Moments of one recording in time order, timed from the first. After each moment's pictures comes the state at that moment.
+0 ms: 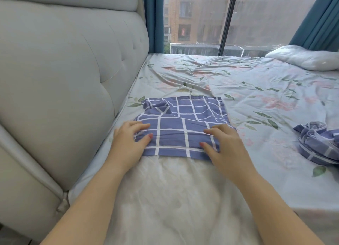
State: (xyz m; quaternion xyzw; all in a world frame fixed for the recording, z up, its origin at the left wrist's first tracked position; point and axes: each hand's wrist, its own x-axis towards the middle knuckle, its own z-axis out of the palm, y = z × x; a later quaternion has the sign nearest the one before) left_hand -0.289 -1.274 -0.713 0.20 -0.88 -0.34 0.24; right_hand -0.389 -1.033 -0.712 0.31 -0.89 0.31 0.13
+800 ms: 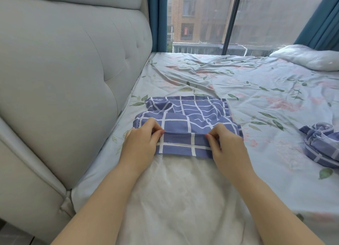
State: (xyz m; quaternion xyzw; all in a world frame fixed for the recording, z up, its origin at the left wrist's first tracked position) left_hand -0.294 -1.253 -0.708 0.14 -0.89 -0.34 0.26; right_hand -0.385 -1.049 -0.712 0.30 -0.87 0.36 0.17
